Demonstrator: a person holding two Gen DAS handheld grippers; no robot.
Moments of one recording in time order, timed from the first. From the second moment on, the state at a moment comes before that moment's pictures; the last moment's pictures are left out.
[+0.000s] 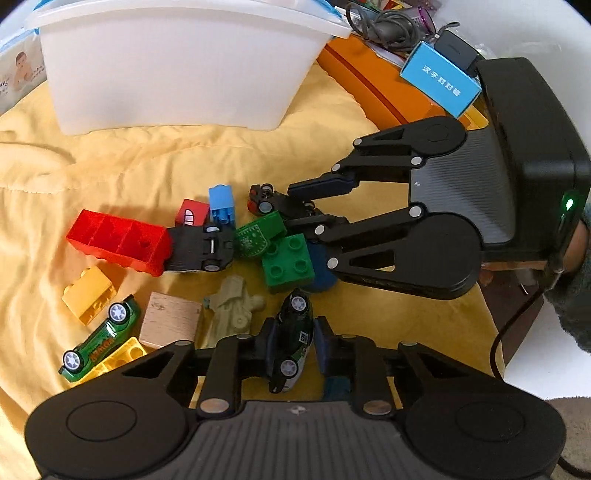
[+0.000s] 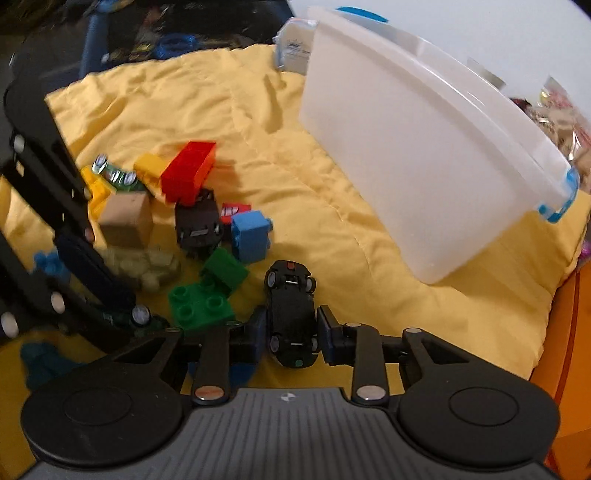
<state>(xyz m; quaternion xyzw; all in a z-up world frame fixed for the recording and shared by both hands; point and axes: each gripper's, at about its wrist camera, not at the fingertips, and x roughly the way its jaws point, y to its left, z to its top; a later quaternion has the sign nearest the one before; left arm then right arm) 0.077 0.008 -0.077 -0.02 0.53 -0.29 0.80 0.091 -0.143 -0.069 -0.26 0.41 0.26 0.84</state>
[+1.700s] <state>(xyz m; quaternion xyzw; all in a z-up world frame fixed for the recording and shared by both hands) 0.050 -0.018 -0.080 0.09 0.47 -0.27 0.83 0.021 -0.182 -0.067 -0.06 0.49 0.05 0.87</state>
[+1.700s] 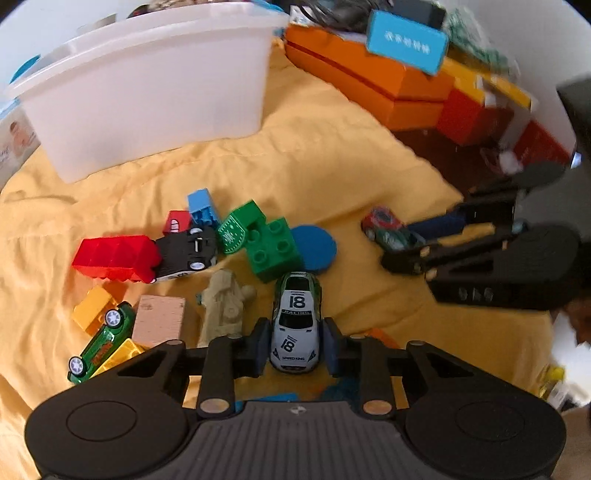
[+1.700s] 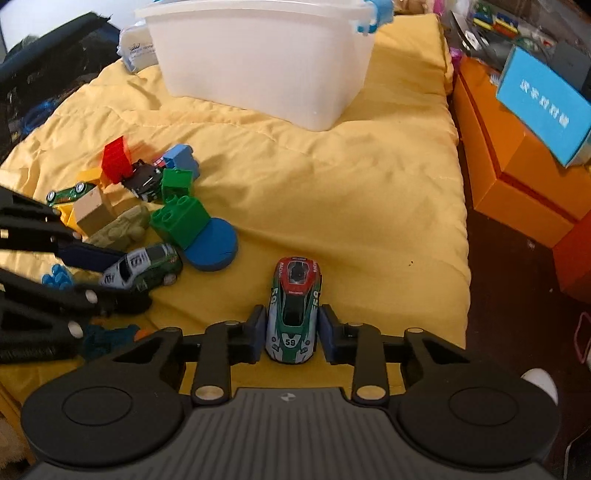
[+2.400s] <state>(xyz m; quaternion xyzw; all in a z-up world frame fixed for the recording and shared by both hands) 0.150 0.030 0.081 0.06 0.28 -0.24 0.93 0.102 -0.184 0.069 -0.02 0.30 0.06 0.95</state>
